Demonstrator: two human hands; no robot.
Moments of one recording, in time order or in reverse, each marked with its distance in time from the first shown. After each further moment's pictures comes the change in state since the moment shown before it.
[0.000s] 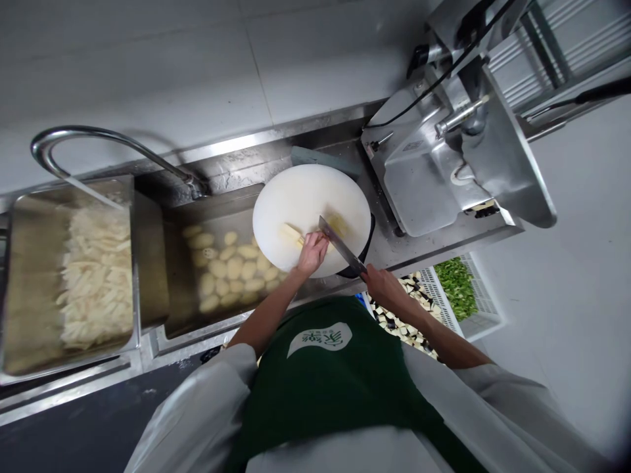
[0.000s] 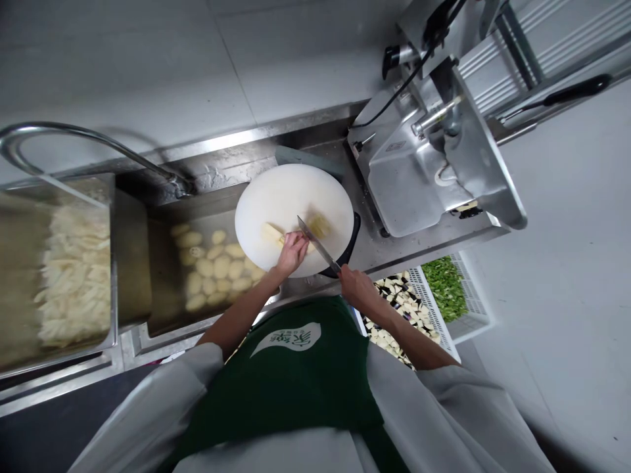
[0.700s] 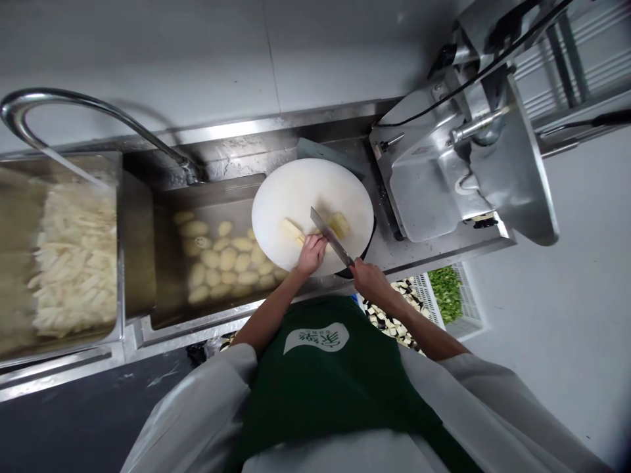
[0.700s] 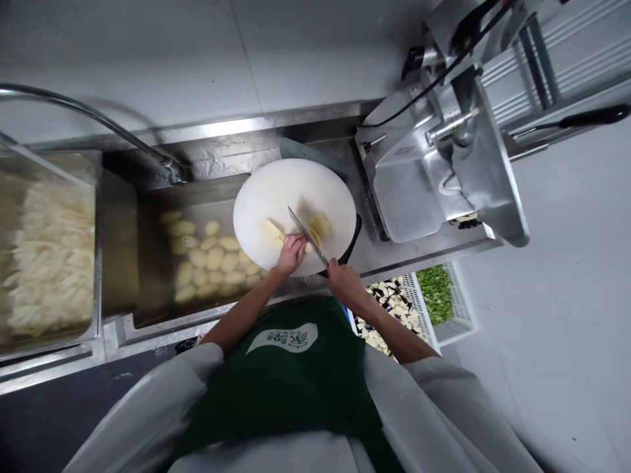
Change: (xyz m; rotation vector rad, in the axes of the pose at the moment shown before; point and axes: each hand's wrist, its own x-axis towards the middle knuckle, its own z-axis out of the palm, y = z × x) left_hand -0.016 -0.012 0.019 -0.077 0.093 -0.022; right_hand 0.035 -0.030 -0.009 -0.039 -0.057 -0.012
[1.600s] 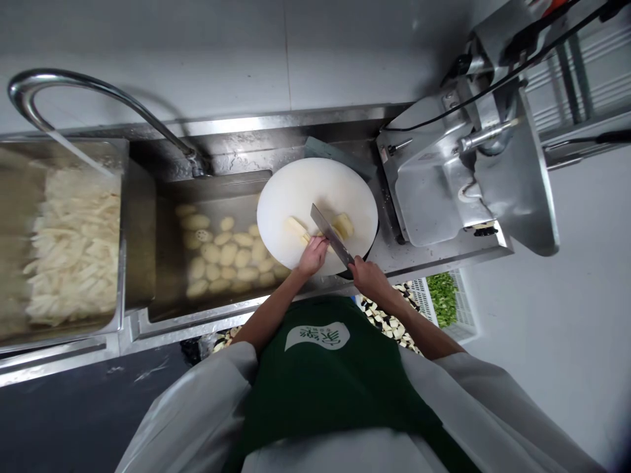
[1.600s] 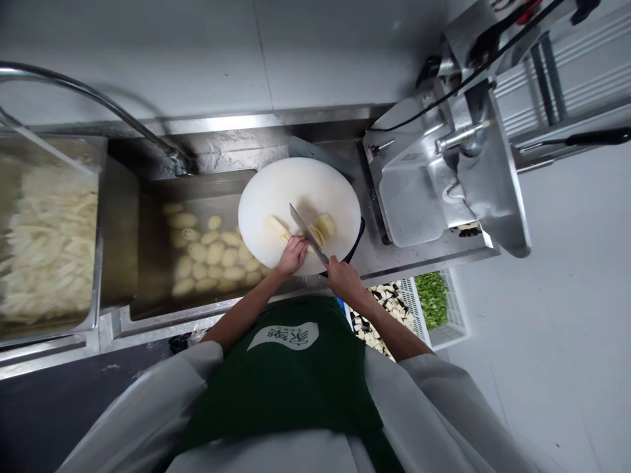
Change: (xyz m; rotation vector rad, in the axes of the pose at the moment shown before) left_hand -0.008 -0.002 -0.005 -0.042 -0.052 -0.015; right_hand 0.010 -0.014 -0.007 -0.030 0.020 -0.004
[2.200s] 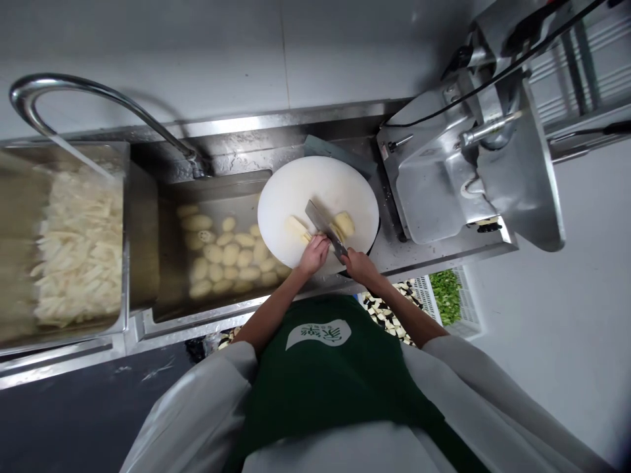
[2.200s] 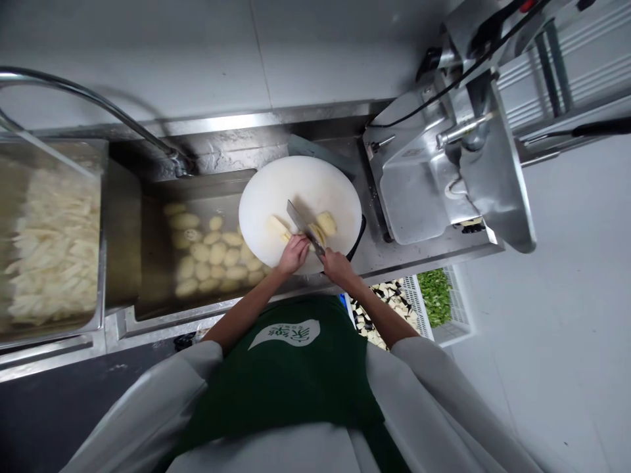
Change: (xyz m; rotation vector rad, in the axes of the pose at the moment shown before) left_hand 0.000 0.006 -0.010 -0.036 0.015 -0.037; right_hand 0.045 -0.001 0.017 0.043 0.023 -0.055
